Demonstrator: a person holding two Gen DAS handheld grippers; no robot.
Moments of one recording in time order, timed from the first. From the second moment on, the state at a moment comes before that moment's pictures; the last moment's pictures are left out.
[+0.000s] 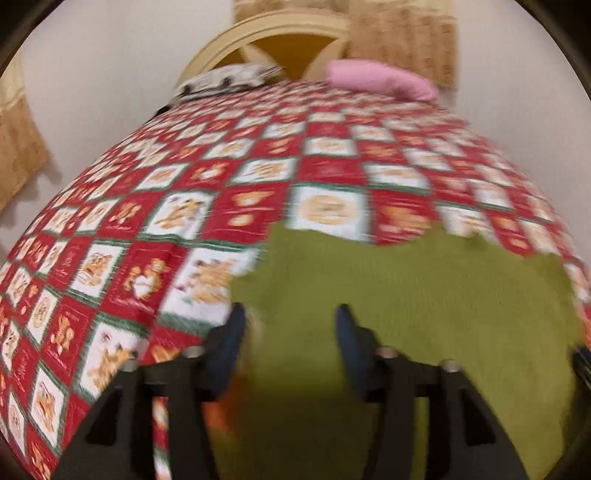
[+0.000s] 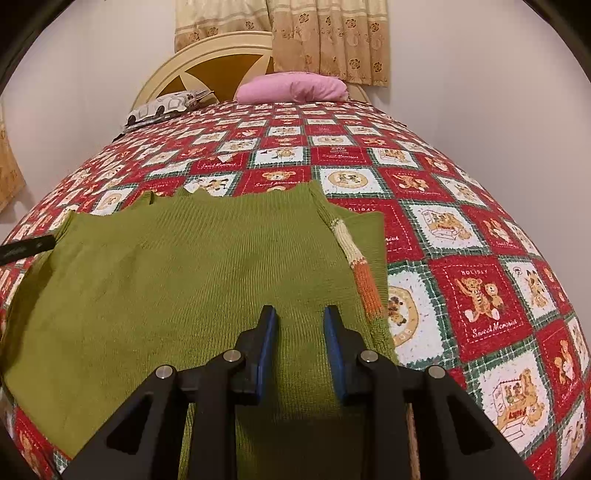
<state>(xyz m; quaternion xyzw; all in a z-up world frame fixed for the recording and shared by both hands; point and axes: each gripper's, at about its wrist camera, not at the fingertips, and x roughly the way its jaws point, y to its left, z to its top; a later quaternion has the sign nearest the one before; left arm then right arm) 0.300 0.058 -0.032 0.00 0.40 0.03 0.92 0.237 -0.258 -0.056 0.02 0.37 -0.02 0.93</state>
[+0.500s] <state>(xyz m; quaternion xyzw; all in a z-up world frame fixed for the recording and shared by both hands) 0.223 -0.009 -0.051 0.02 0.42 -0.01 0.91 0.177 -0.184 -0.020 0.01 0.36 0.05 0.93</state>
